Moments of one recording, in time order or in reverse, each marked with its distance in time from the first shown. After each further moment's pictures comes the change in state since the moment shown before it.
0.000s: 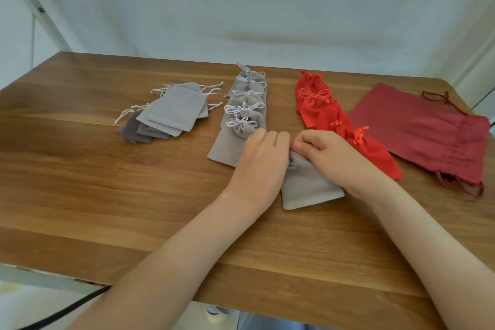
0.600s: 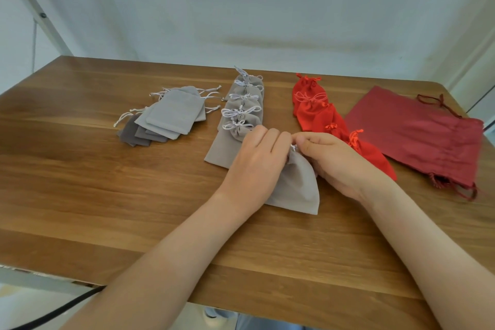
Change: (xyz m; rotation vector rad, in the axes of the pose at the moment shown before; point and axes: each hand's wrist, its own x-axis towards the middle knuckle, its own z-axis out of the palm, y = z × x) left_hand 0.003 0.000 -0.013 0.098 0.083 0.163; right_hand -0.001 0.004 -0.002 0.572 -0.138 0.031
